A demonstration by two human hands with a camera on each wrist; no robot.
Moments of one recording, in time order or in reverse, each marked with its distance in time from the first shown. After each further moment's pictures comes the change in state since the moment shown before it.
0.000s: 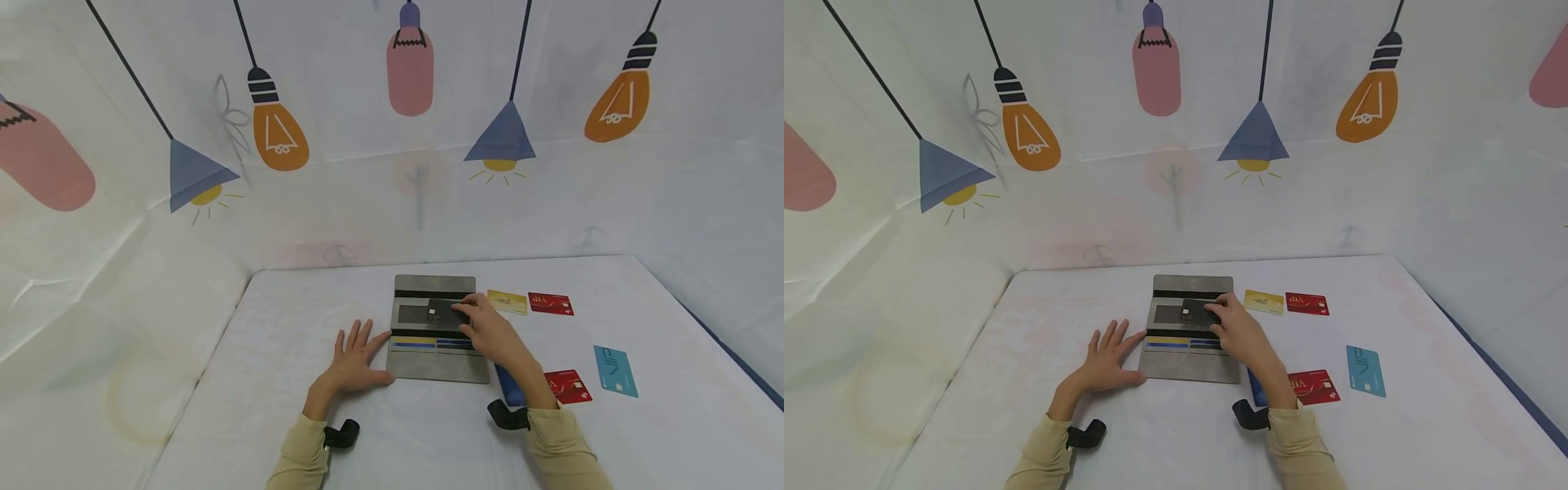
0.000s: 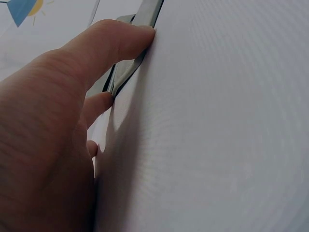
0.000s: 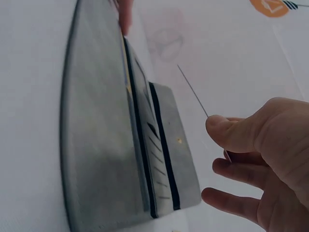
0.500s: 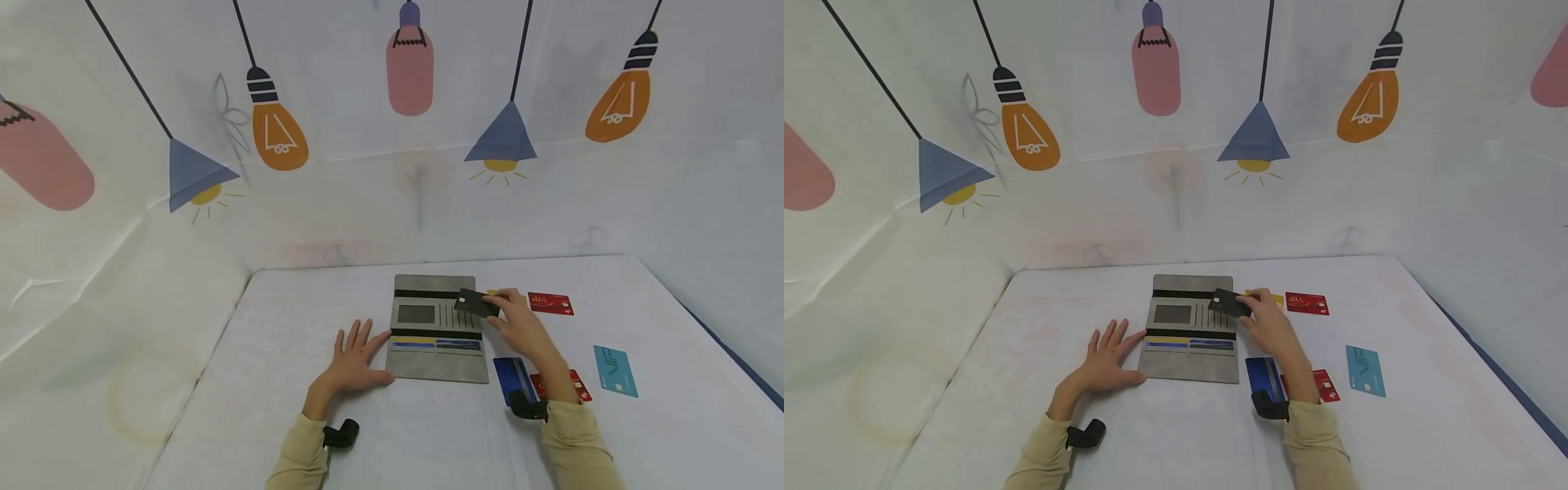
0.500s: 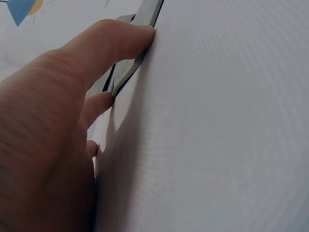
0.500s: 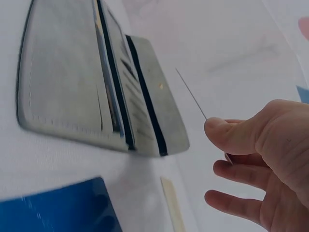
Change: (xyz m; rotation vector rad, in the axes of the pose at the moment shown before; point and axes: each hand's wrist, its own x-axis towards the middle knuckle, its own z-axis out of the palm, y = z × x) left_hand 0.001 0.000 0.001 -0.004 -0.001 -0.013; right_hand -0.005 0.047 -0.018 0.038 0.026 0.176
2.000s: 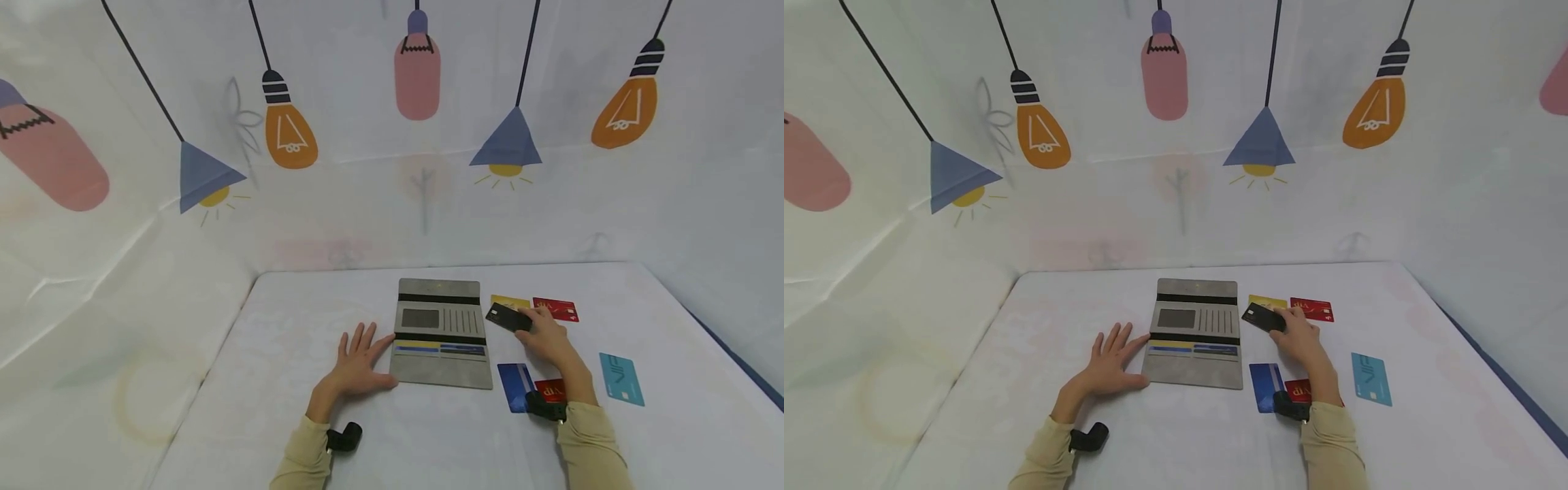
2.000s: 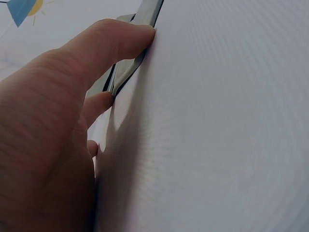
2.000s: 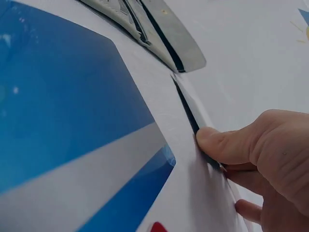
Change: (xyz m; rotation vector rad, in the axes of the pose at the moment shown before) left_hand -0.002 0.002 0.002 0.015 0.005 -0.003; right_hand -0.002 0.066 0.001 -0.002 -0.111 0.181
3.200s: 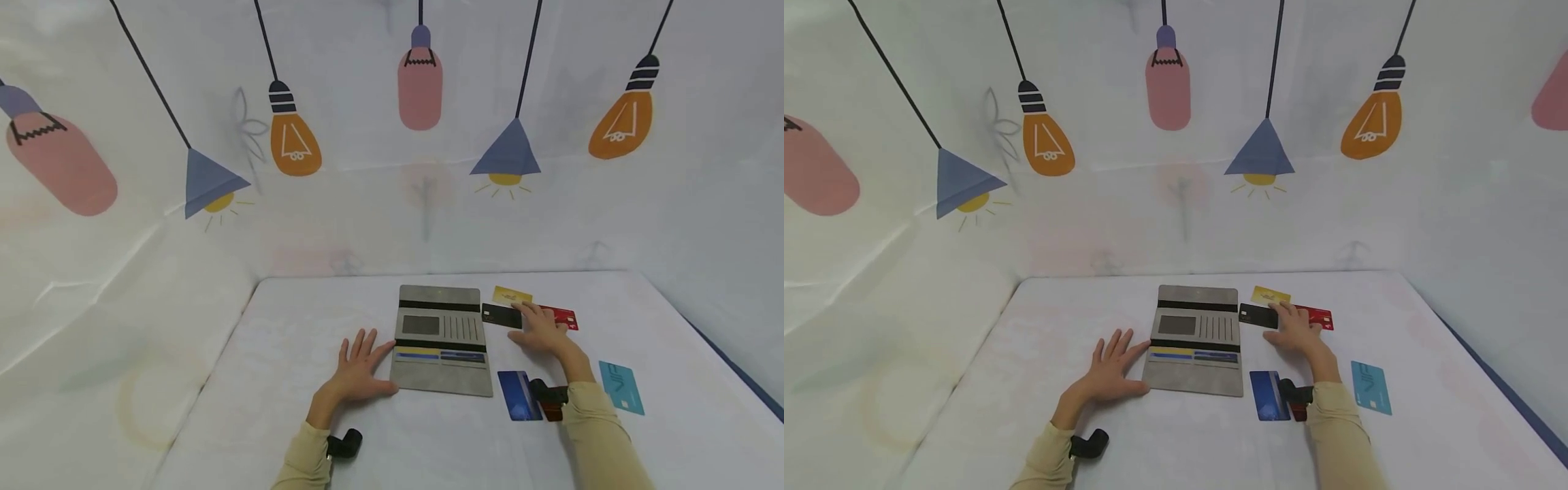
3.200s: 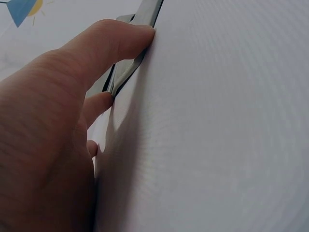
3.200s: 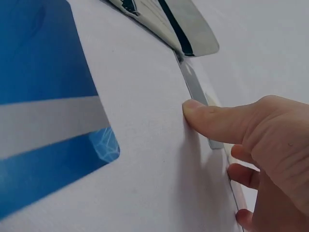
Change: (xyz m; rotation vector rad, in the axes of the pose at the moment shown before) left_hand -0.003 0.001 0.002 -0.013 0.017 0.002; right_hand 0.025 0.009 -0.007 -0.059 -0.101 -0.029
